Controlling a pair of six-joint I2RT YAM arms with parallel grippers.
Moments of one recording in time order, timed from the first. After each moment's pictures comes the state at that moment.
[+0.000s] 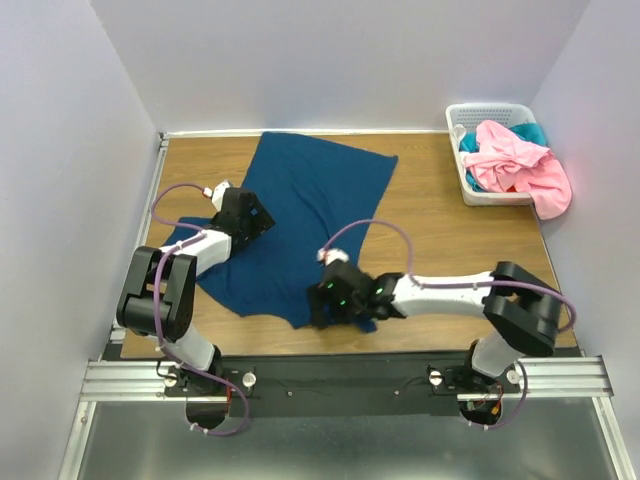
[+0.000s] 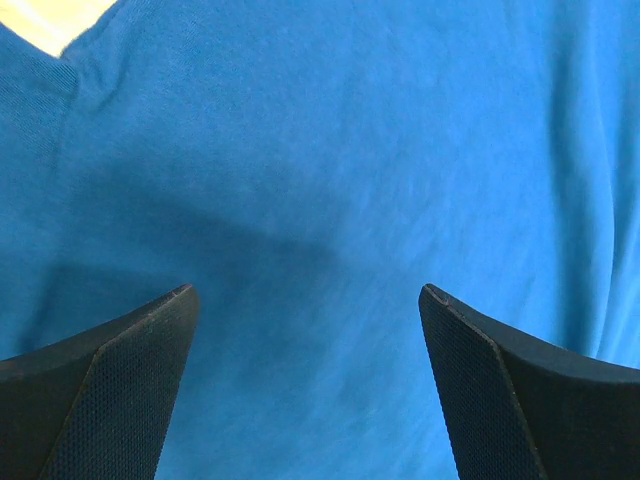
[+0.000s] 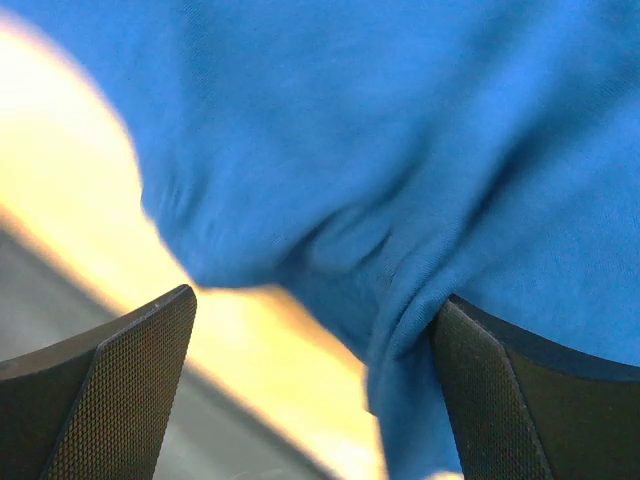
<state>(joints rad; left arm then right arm) -0.22 1.60 0.80 0.04 -0.15 -0.76 1.03 1.58 0.80 -0.14 0.06 0.61</state>
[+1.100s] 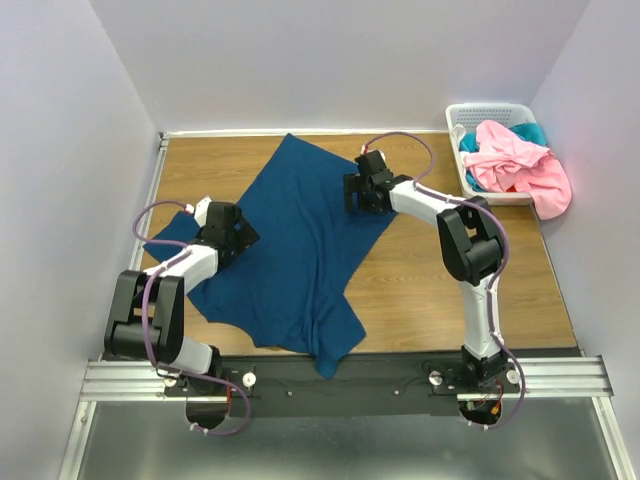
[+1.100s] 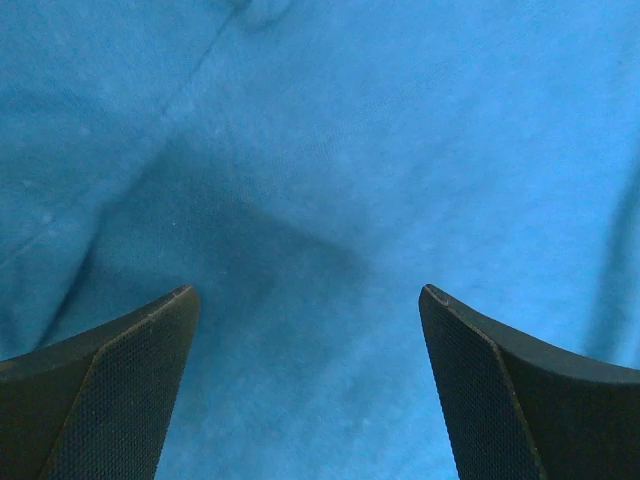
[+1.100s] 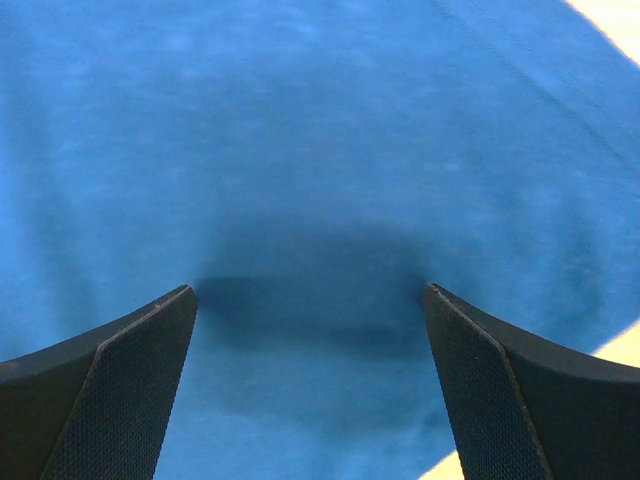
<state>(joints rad) -0.14 1.42 0.66 -0.05 -0.18 -0.75 0.51 2.14 1.58 -0.29 0.19 0.32</state>
